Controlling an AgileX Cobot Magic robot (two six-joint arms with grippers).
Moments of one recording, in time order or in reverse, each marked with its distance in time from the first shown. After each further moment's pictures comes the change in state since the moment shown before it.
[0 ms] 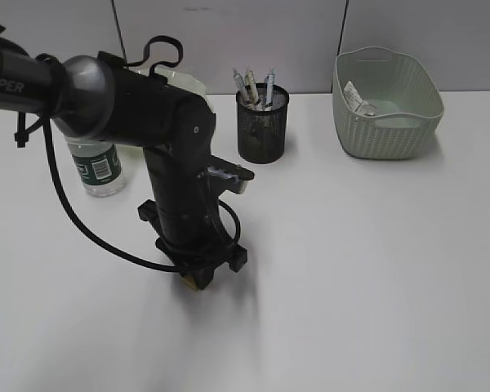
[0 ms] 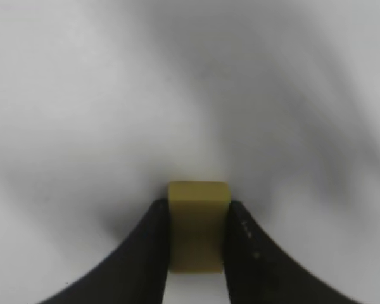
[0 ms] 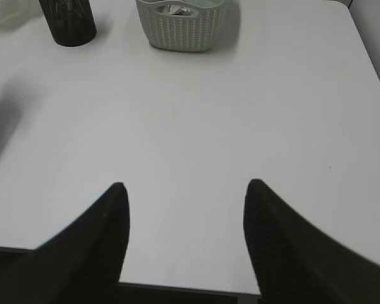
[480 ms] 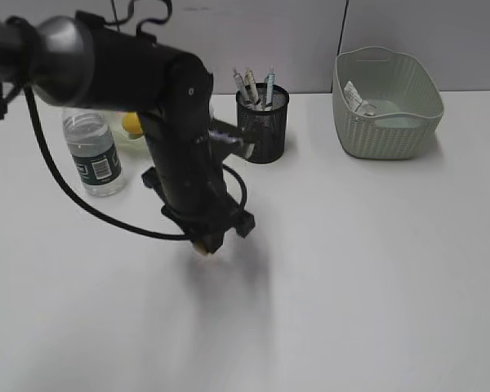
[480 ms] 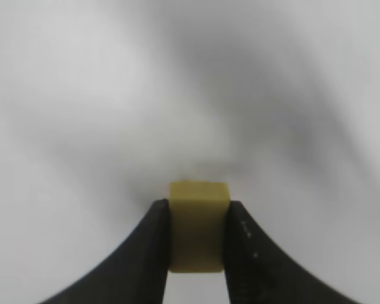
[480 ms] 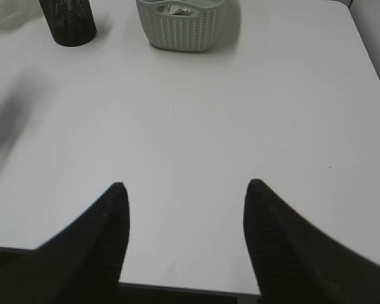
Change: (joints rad) left arm 0.000 -0.063 -0.052 0.021 0.014 0.003; right arm 0.000 0.000 0.000 0.000 0.000 0.000
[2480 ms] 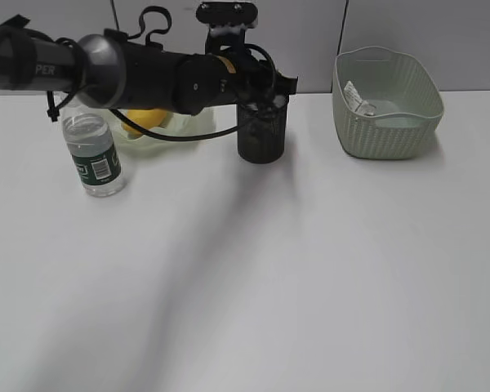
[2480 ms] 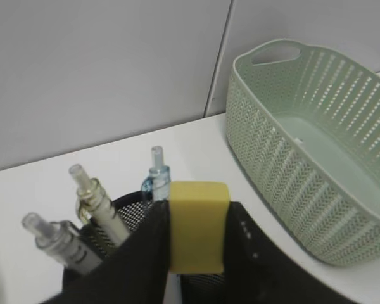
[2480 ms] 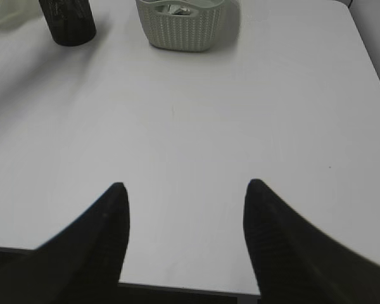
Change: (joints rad) left arm 0.100 0.194 -0.227 -0.093 -1.044 0.000; right arm 0.000 0.000 0.000 0.000 0.000 -0.001
